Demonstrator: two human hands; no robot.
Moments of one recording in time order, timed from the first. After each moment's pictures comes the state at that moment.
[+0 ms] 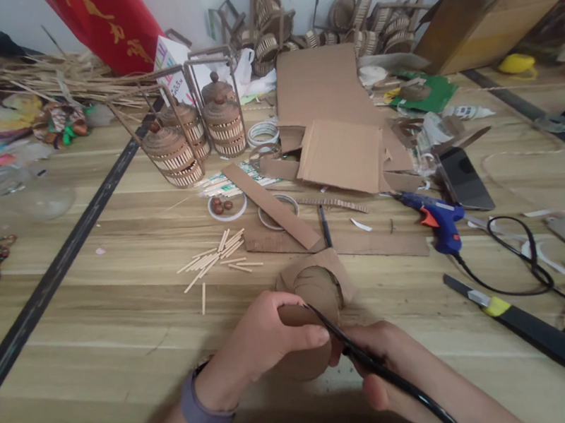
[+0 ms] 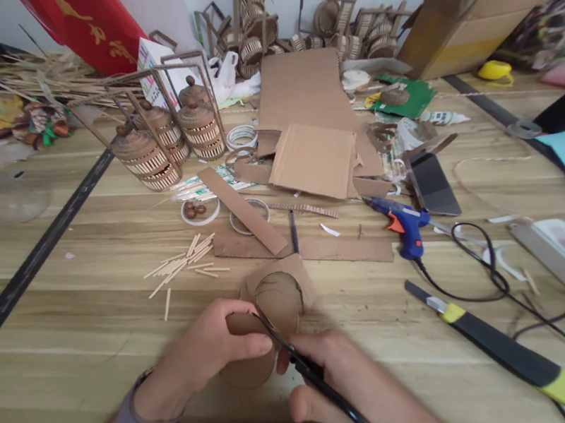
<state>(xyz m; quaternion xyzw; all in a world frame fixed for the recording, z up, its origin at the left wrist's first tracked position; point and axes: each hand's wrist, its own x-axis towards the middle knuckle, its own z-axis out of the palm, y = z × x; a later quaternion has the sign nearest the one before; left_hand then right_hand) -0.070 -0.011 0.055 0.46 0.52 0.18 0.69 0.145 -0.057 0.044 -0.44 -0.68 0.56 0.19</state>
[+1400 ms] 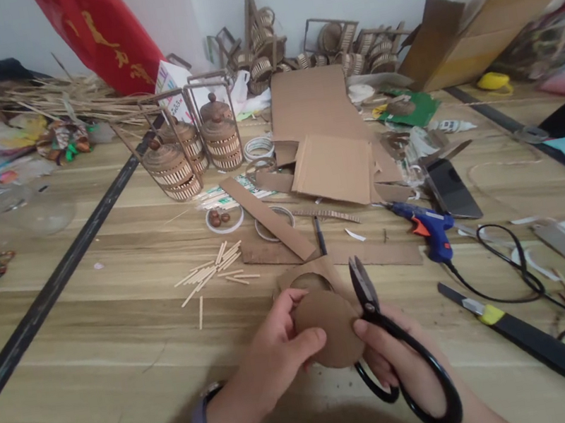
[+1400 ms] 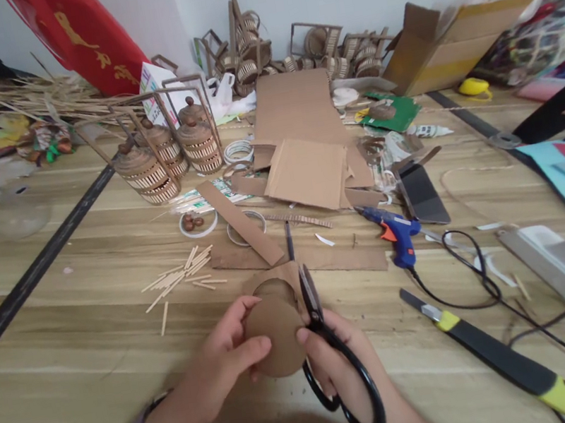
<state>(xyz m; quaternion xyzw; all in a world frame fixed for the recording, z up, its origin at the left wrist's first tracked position) -0.050 -0.026 0.046 0.37 0.43 0.30 0.76 0.132 -0.057 0.038 -0.58 -0.37 0.61 0.39</state>
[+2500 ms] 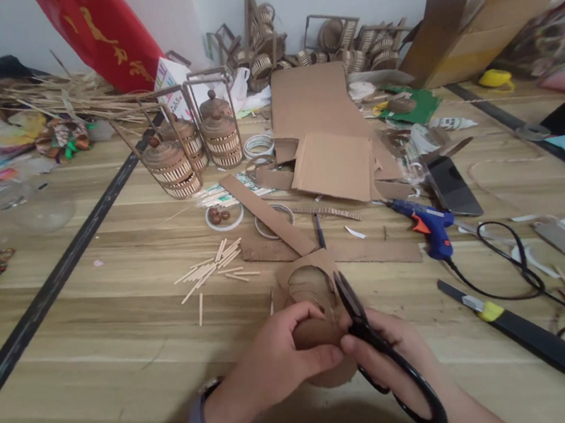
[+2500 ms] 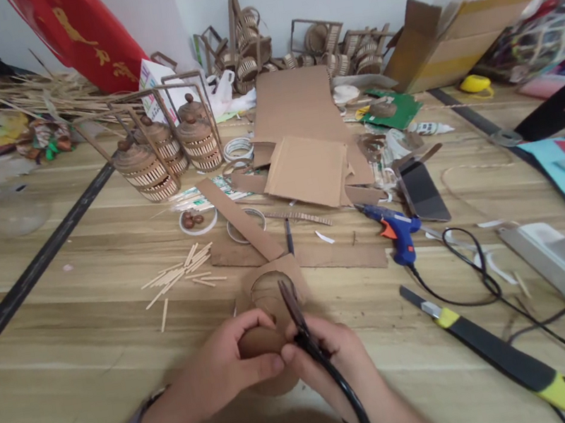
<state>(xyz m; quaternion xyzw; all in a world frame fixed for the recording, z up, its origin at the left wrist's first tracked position) -0.055 -0.020 0.058 0.48 0.42 0.22 0.74 0.141 -0.059 0.033 -0.53 -0.55 0.55 0.34</state>
